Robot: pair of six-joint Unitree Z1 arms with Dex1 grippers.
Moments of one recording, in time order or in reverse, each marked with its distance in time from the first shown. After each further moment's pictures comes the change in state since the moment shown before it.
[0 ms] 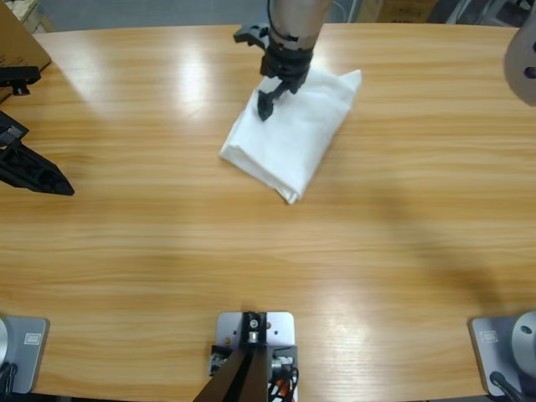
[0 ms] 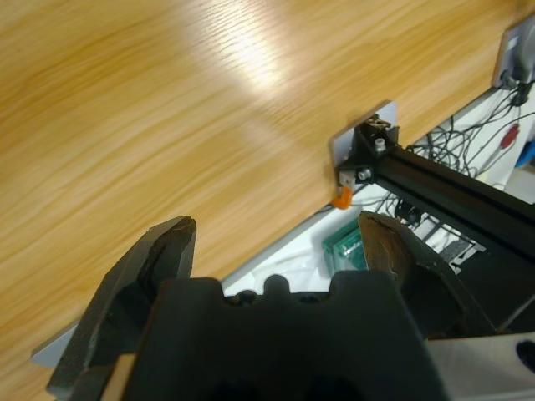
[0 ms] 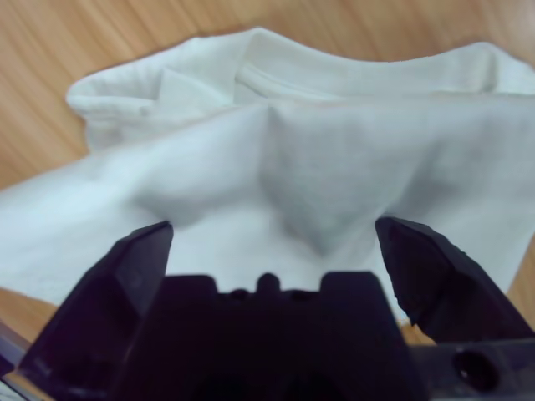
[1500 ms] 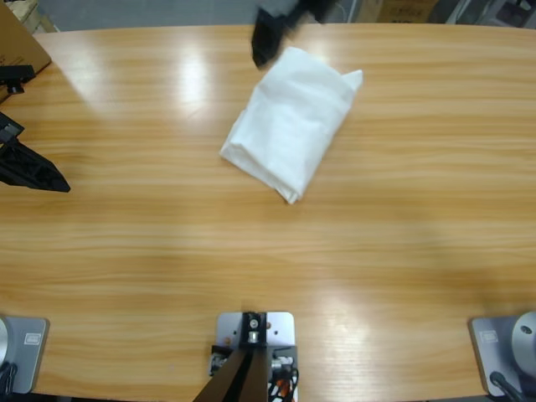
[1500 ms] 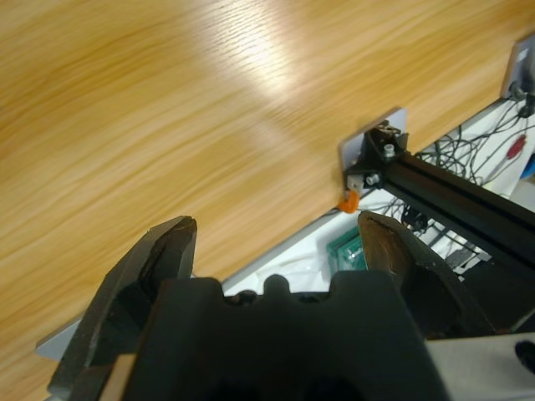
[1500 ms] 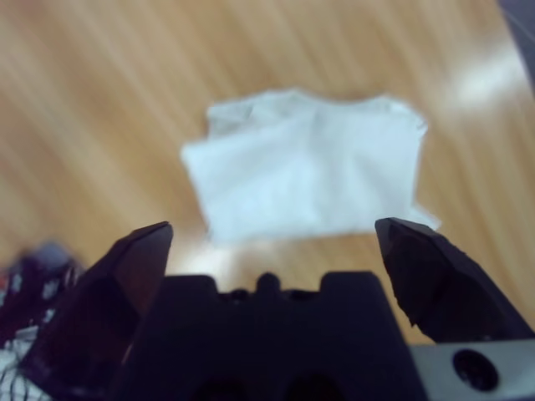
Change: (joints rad) arm 0 0.012 -0.008 -0.001 0.003 0.029 -0.017; arm 1 0.144 -0.430 0.204 -0.001 -0.085 0.097
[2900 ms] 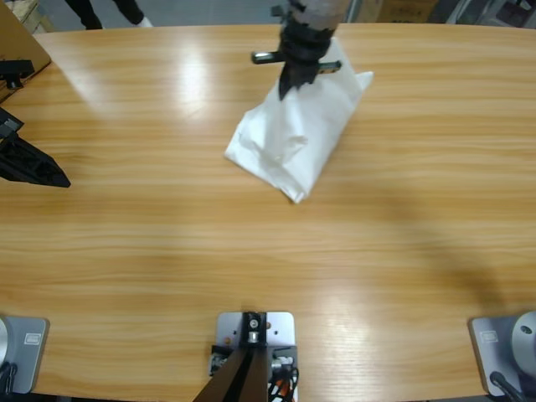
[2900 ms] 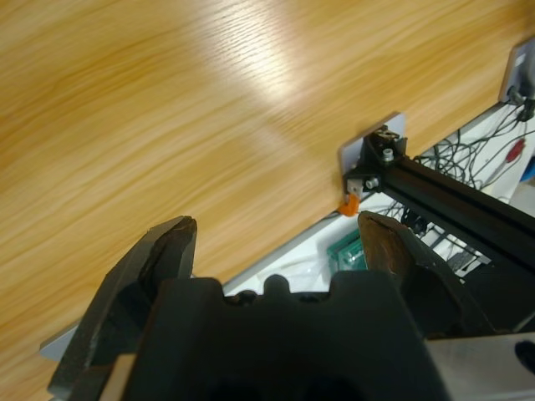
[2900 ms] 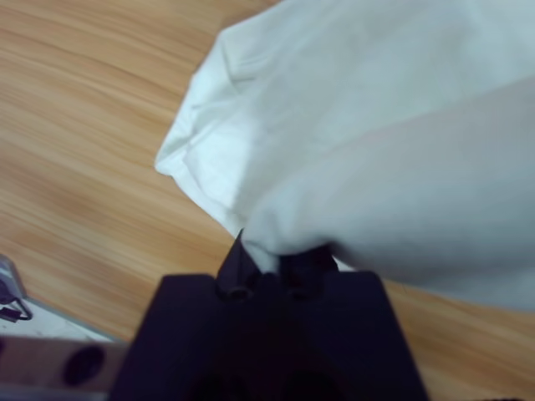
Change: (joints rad) arm 0 0.003 0.002 -0.013 0.000 0.003 0.000; arm 1 -0.188 0.379 -0.196 0.047 0.209 0.515
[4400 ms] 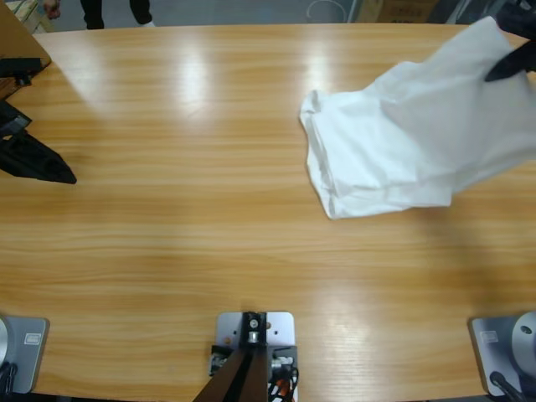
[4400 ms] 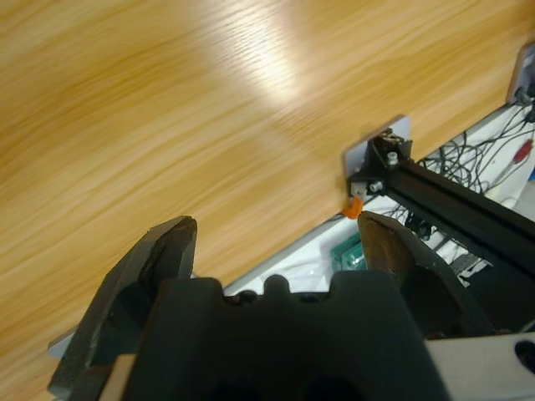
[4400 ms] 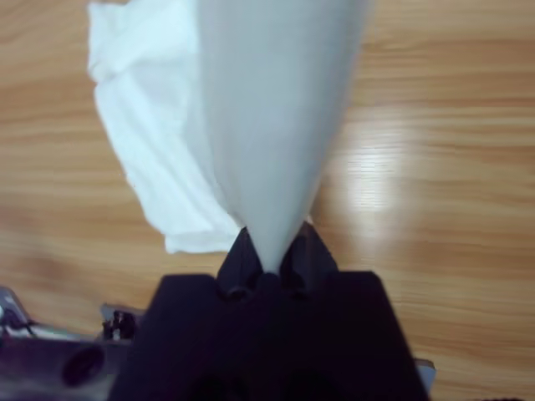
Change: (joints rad) arm 0 -0.011 0.023 -0.023 0.002 0.017 -0.006; arm 1 -0.538 -0.723 0.974 -0.325 -0.004 -0.157
